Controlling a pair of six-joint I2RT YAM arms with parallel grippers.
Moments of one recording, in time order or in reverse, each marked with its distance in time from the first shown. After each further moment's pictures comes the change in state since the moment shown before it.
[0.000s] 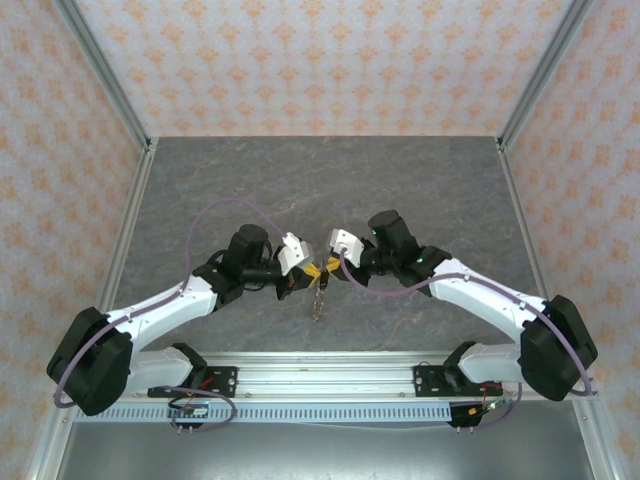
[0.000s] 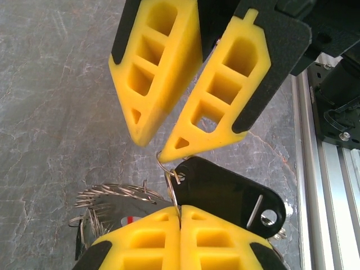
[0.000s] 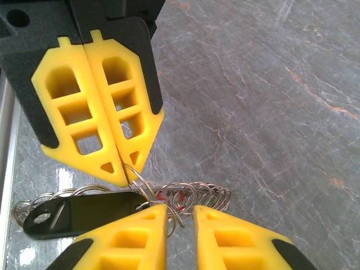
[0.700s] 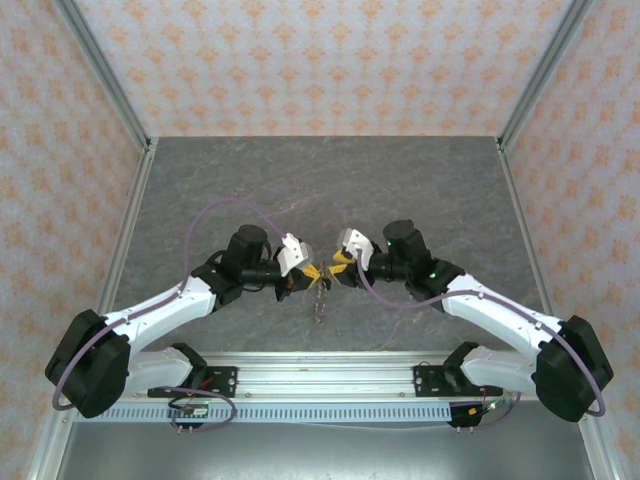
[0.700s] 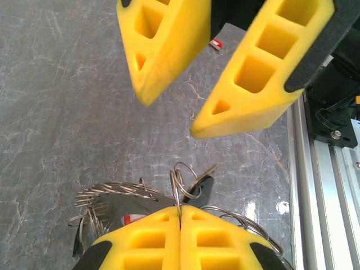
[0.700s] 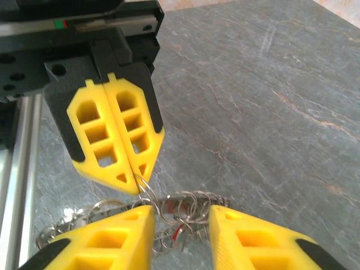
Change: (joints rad) left arm 0.000 -0.014 0.000 -0.018 0.019 0.003; right arm -0.004 -0.119 -0.126 0.177 -0.043 0.159
